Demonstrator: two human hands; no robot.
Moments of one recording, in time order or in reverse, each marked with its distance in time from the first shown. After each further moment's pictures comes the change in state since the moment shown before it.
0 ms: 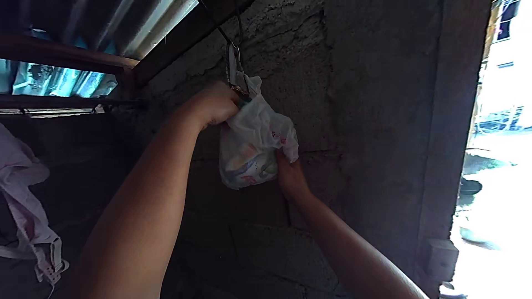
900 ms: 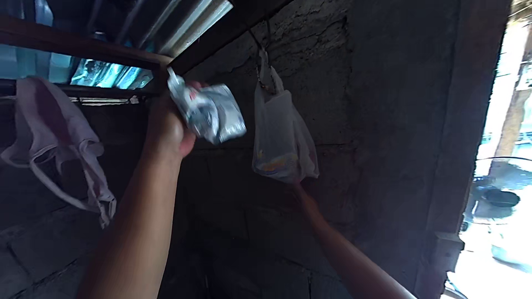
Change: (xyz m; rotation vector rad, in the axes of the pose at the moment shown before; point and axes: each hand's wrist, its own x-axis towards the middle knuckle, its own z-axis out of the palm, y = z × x) left_hand -0.104 -0.079 -0.003 -1.104 0.590 0.325; right_hand -0.075 0.066 -0.022 0.199 -0.153 0.572
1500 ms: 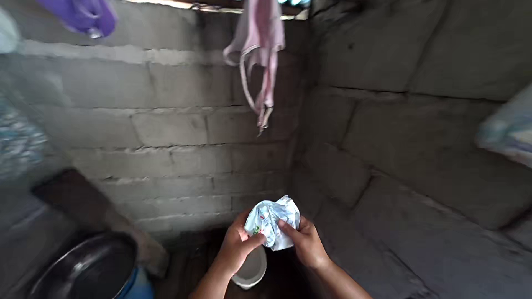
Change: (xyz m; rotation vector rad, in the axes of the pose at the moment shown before) left_hand -0.436 0.050 -0.066 0.257 0.678 -0.506; right_hand -0.210 0.140 0.158 0.075 -0.887 0.082
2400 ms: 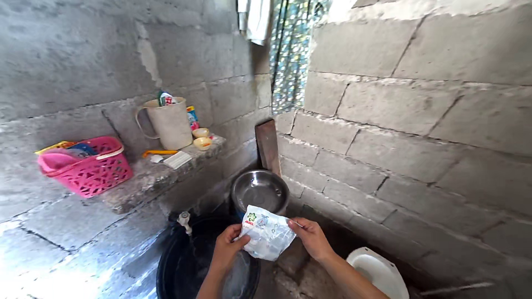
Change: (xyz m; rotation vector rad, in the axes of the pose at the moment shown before) left_hand -0.385 0.159 -0.279 0.439 1.079 -0.069; right_hand -0.136 0.104 0.411 -0.005 -0.885 0.111
